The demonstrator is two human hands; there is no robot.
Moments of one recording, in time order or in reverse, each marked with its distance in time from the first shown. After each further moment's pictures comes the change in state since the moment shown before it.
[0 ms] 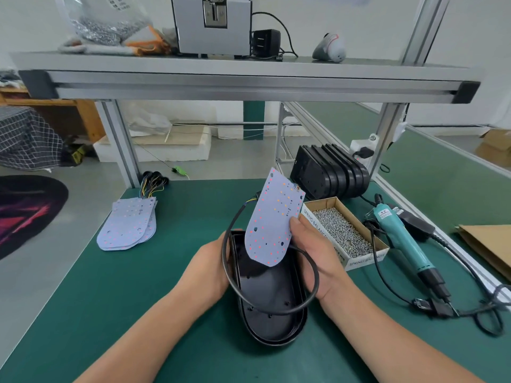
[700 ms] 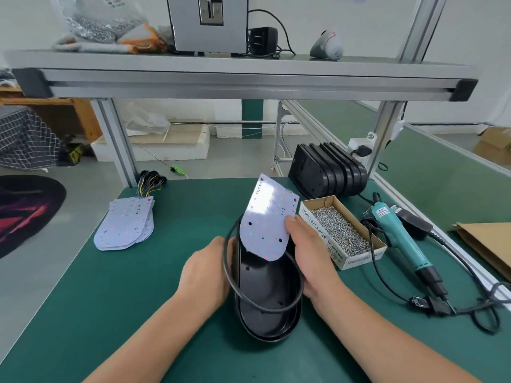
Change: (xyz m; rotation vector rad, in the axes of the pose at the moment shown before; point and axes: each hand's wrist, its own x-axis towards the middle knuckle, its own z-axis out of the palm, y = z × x) left_hand -0.001 0.010 0.009 0.606 0.083 -0.043; right_hand 0.001 0.007 0.000 -0.357 0.224 -0.105
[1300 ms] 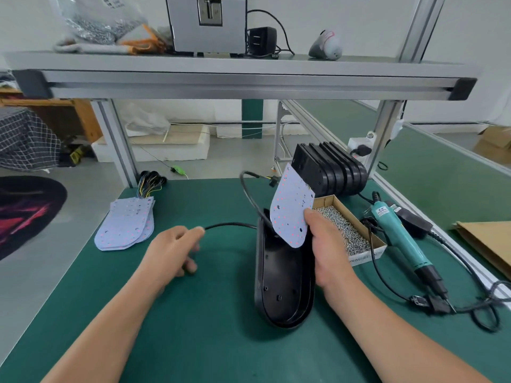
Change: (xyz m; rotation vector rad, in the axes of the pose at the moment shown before) left_hand 0.020 -0.067 -0.024 -0.814 0.024 -0.342; right_hand 0.018 -0.010 -0.023 0.090 0.164 0.041
